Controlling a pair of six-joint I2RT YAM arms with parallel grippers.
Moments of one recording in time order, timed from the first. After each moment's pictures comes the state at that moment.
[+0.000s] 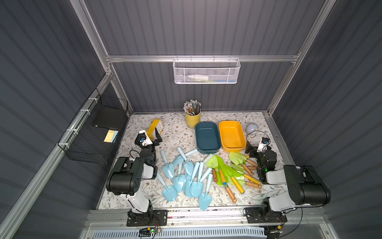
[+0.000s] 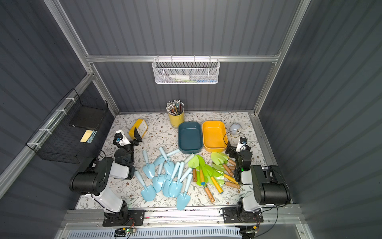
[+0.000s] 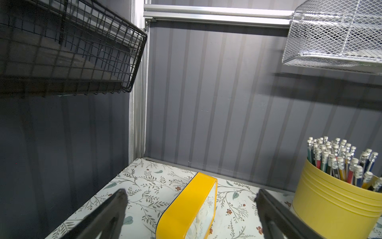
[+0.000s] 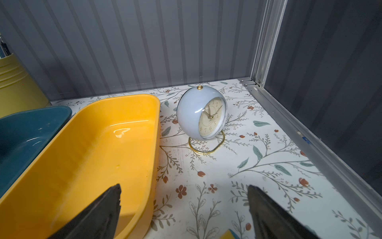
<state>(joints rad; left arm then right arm) -0.07 1.69 0.39 1.54 -0.28 -0.08 0.01 1.51 0.23 1.10 -0.01 0.06</state>
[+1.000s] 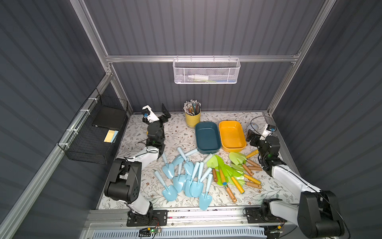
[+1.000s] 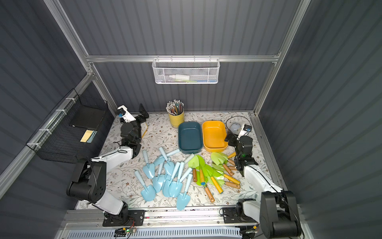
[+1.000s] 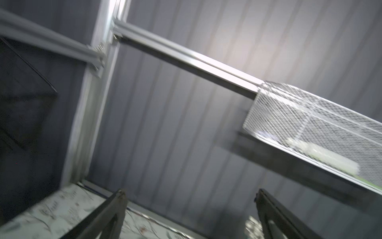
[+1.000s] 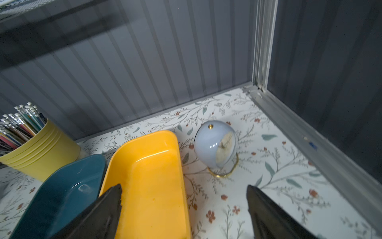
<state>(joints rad) -0.29 1.61 0.90 0.96 -0.42 -0.34 0.10 1.15 0.52 0.36 0.12 0.33</state>
